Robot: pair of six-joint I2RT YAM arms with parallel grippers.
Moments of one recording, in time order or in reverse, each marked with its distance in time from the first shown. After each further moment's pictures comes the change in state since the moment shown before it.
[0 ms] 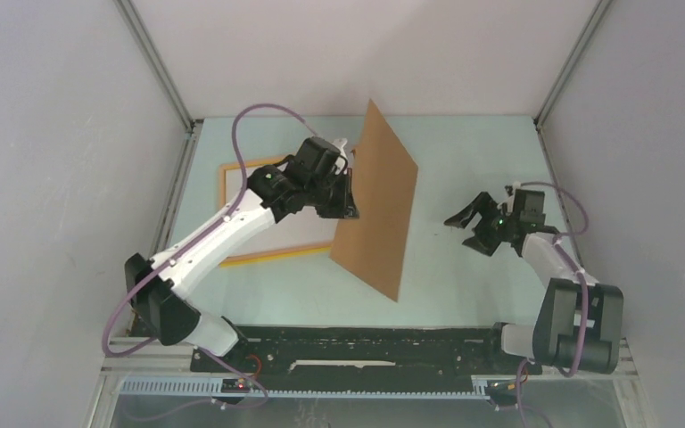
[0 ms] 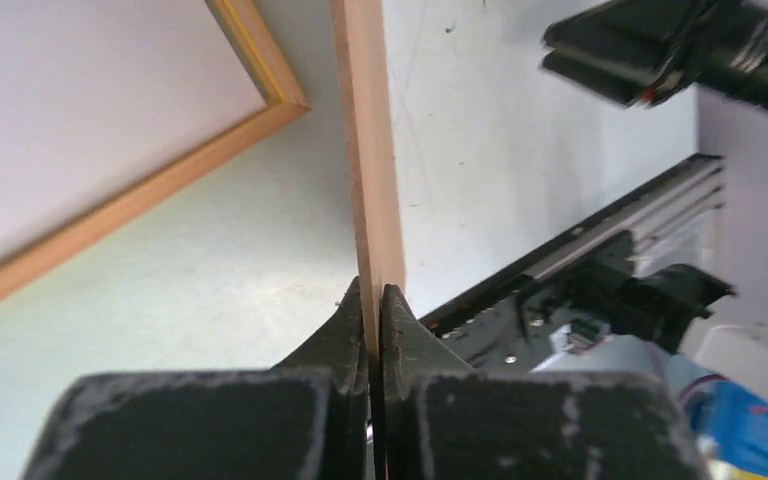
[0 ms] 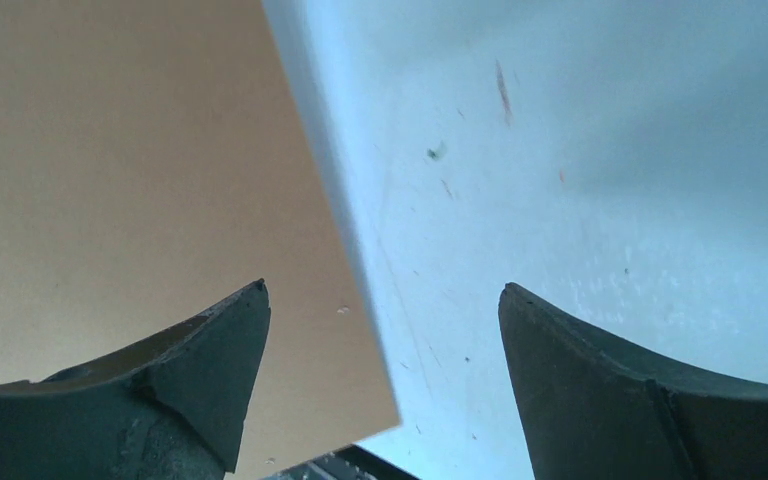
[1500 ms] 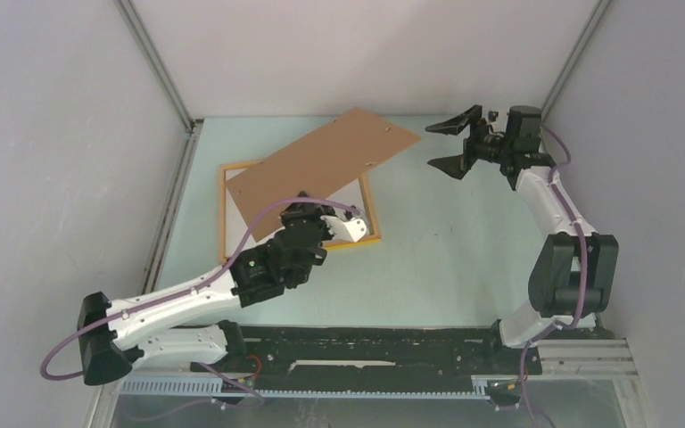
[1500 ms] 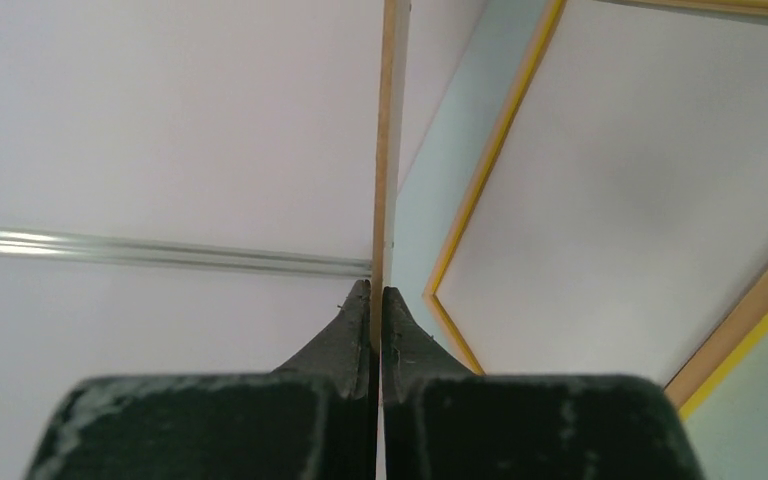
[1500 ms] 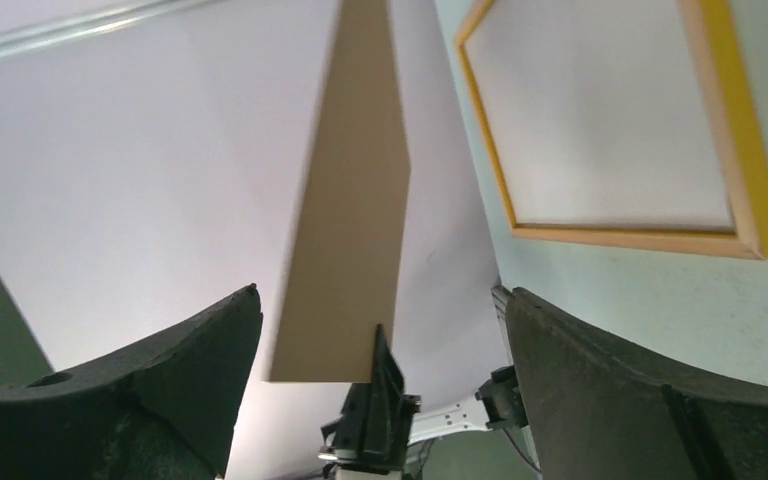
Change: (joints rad) left arm -0.370 -0.438 -0.543 0.641 -1.052 1.564; right arm 0.115 0.269 0.658 0.052 -0.313 0.649
